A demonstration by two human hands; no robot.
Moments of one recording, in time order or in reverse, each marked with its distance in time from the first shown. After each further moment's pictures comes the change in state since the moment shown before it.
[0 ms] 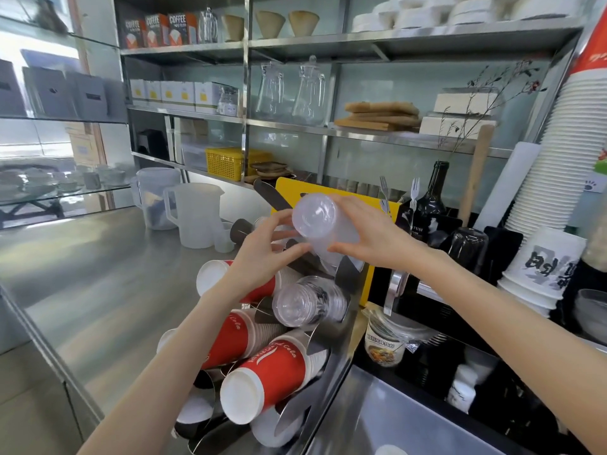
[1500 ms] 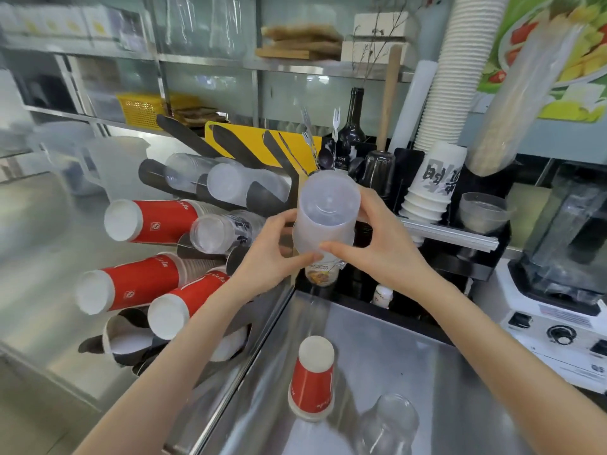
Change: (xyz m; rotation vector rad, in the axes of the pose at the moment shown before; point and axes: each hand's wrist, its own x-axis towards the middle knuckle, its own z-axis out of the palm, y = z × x) left_hand -0.079 0.034 0.122 -0.150 -0.246 -0.059; right_hand -0.181 -0.011 -0.010 0.457 0.279 0.344
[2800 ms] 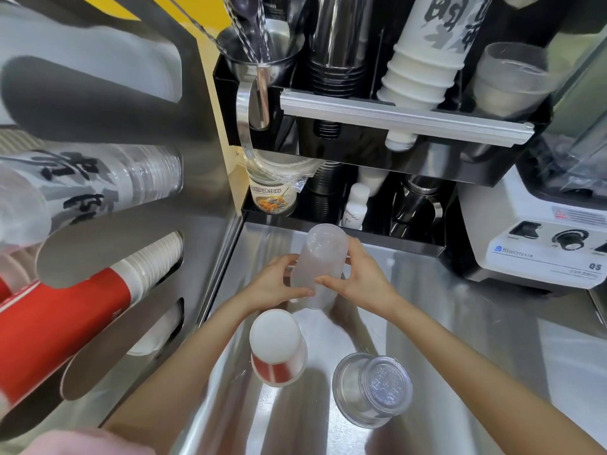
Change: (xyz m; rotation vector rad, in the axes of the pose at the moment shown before) left_hand 0.009 -0.183 0.145 0.070 -0.653 -0.480; right_hand -0.056 0.224 0.072 0.042 -0.107 0.674
